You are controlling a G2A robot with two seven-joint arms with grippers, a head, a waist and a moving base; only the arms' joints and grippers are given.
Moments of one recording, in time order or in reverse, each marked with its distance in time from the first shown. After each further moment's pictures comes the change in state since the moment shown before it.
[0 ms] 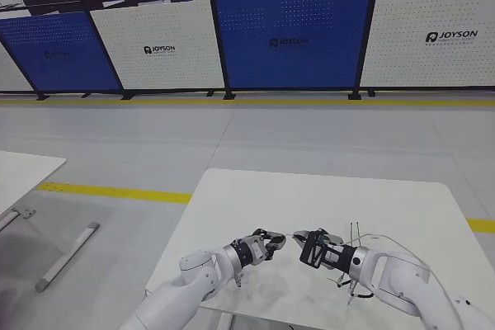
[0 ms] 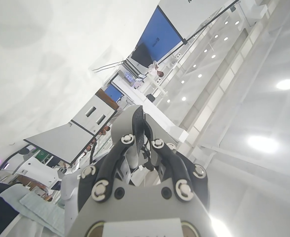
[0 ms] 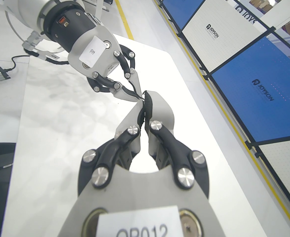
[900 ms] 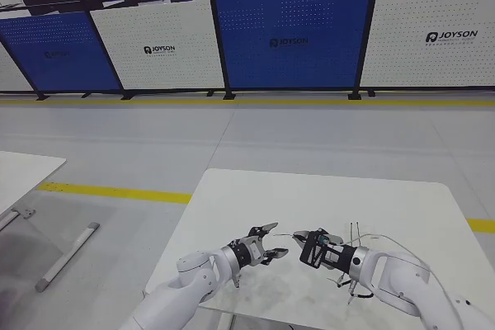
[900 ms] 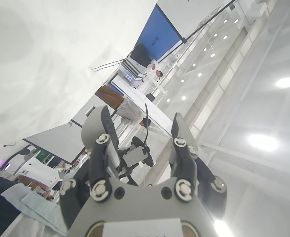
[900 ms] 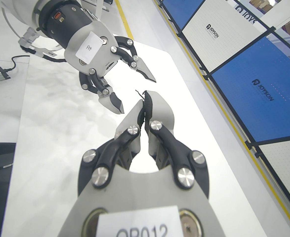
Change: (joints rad) left arm 0.019 0.003 -0.019 -0.014 0.009 0.000 -0.004; right arm 0.000 0.000 0.000 0.000 0.000 0.000 0.000
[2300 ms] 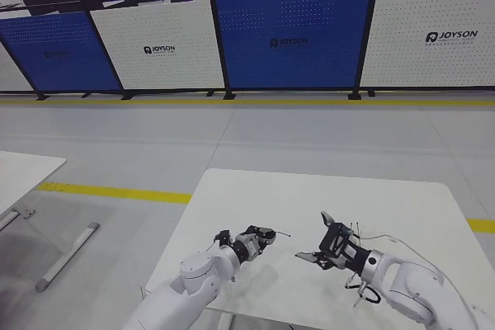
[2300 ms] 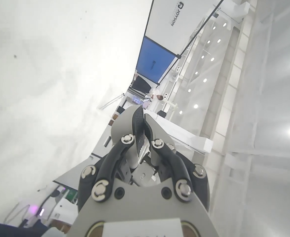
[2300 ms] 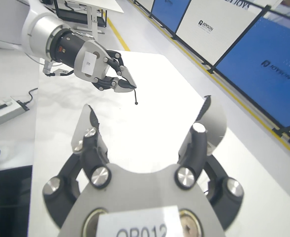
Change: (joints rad) left arm -0.001 -0.005 0.028 0.010 0.321 -0.129 0.116; right arm -0.139 0.018 0.147 0.015 0.217 0.000 -0.009
